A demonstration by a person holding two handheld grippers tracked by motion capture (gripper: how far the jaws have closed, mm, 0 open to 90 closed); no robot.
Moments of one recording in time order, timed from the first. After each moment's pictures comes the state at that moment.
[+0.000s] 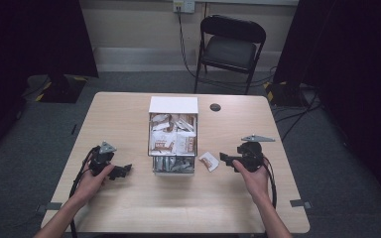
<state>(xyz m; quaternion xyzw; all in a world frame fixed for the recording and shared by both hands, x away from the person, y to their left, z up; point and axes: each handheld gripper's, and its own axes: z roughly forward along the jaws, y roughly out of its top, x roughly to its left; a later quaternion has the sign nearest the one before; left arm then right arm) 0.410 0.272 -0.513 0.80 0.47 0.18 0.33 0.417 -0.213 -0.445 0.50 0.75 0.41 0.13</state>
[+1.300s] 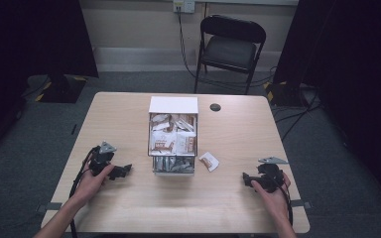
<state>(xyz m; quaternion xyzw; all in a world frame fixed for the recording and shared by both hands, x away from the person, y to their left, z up) 0.409 0.272 -0.513 0.80 0.47 0.18 0.33 0.379 -0.269 -0.497 0.56 0.75 0.28 0.21</state>
